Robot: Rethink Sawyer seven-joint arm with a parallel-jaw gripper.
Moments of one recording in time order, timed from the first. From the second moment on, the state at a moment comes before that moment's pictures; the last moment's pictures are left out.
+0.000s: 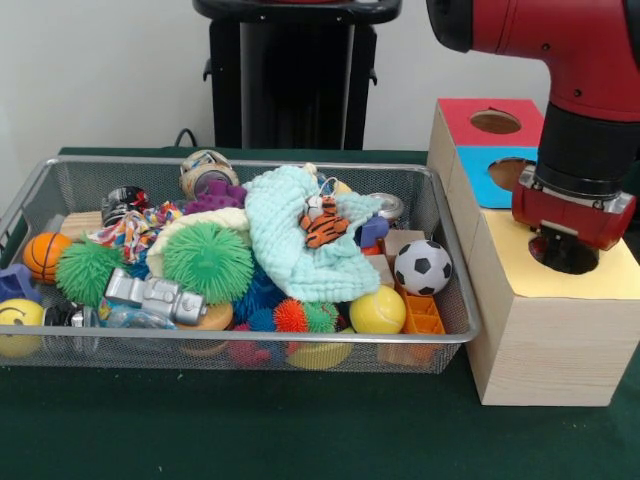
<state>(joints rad) 0.29 -0.32 -0.31 1.39 0.54 0.44 2.18</state>
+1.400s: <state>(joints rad) 0.16 -0.63 -0.34 1.42 0.41 0.60 2.18</state>
